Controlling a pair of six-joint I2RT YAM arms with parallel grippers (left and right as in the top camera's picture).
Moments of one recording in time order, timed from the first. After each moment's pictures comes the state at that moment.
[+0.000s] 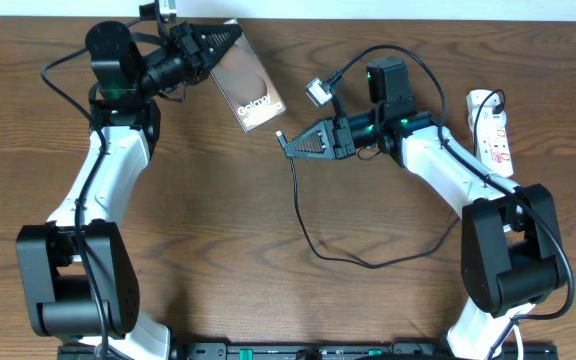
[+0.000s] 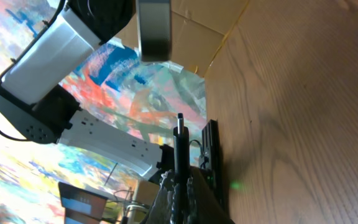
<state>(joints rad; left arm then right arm) 0.02 1.75 1.24 0.51 1.00 -1.17 0.32 1.91 1.28 -0.08 -1.54 0.41</state>
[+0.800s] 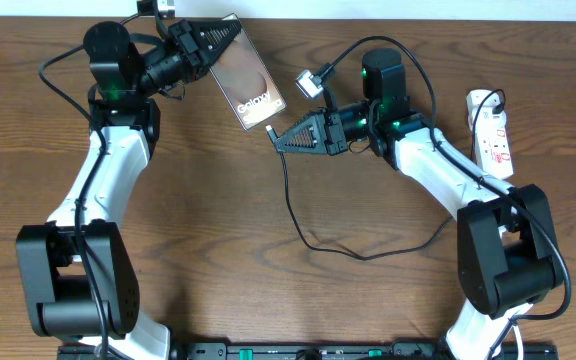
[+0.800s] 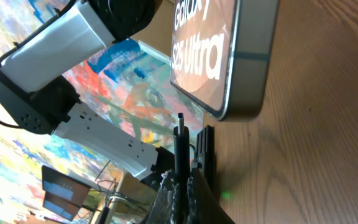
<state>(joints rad) 0.02 1.75 1.24 0.55 1.00 -1.17 0.36 1.91 1.28 0.17 -1.54 0.52</state>
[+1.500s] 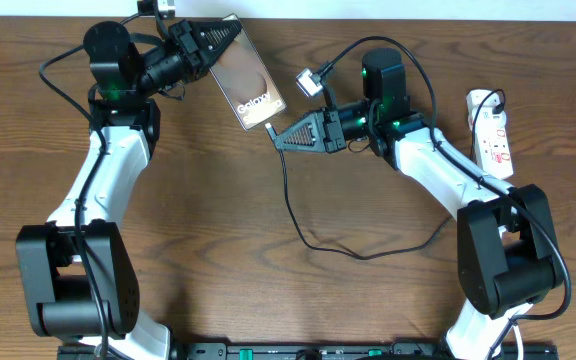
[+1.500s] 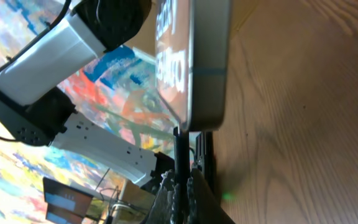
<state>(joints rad) 0.02 1.75 1.24 0.55 1.01 -1.17 0.36 1.91 1.28 0.18 -1.50 0.58</state>
